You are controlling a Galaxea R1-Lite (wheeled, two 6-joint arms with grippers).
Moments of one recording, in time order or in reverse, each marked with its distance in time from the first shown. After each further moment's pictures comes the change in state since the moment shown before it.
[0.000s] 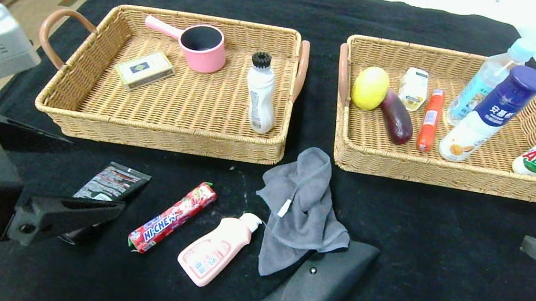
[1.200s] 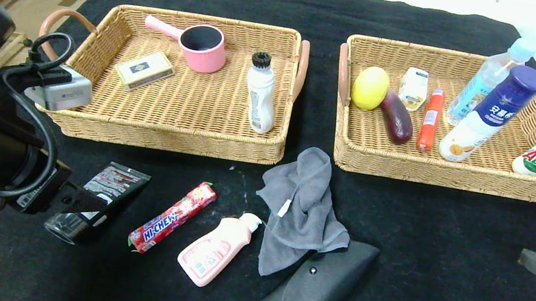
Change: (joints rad) left arm 0.267 0.249 -0.137 0.209 0.073 -0.011; right arm 0.022 -0.018 0.027 0.000 0.000 -0.024
